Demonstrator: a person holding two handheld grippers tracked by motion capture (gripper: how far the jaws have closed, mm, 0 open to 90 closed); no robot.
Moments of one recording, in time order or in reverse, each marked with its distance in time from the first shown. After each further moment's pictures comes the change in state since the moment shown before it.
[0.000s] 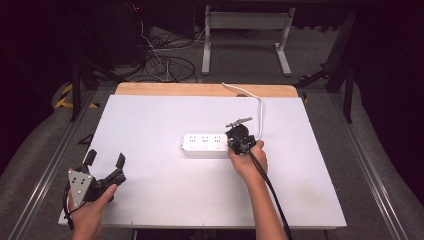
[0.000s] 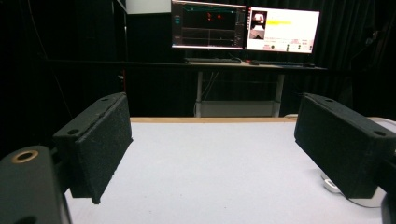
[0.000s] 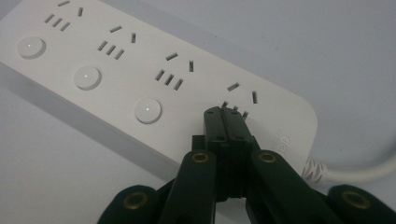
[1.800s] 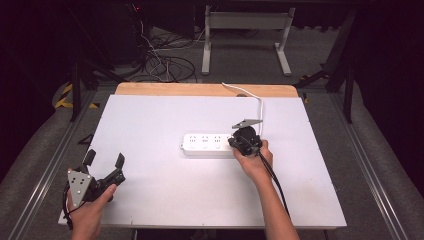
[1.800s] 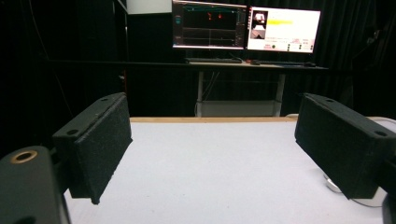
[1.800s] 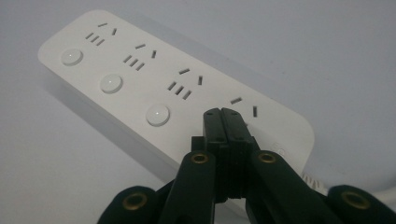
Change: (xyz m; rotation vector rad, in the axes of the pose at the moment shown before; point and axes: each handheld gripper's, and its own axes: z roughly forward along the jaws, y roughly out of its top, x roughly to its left) left arm 0.002 -0.001 0.000 0.001 0.001 0.000; right arm -0.015 -0.010 -0.006 -0.119 0.116 -0.049
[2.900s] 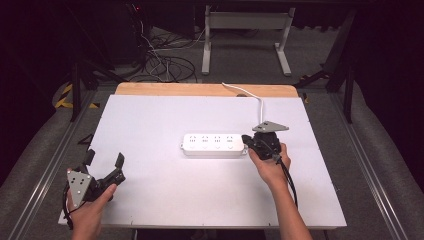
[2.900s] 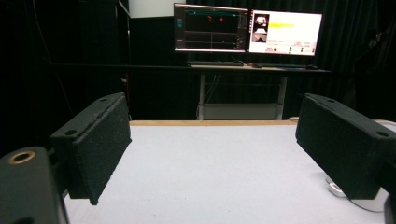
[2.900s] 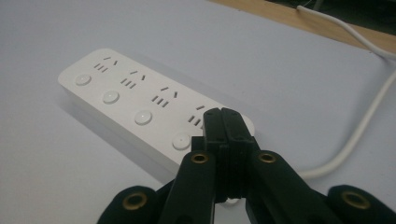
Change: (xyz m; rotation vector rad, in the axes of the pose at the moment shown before) left arm -0.001 0.001 0.000 -0.012 0.008 0.007; right arm -0.019 -0.020 -0.044 -0.183 -0.015 0.007
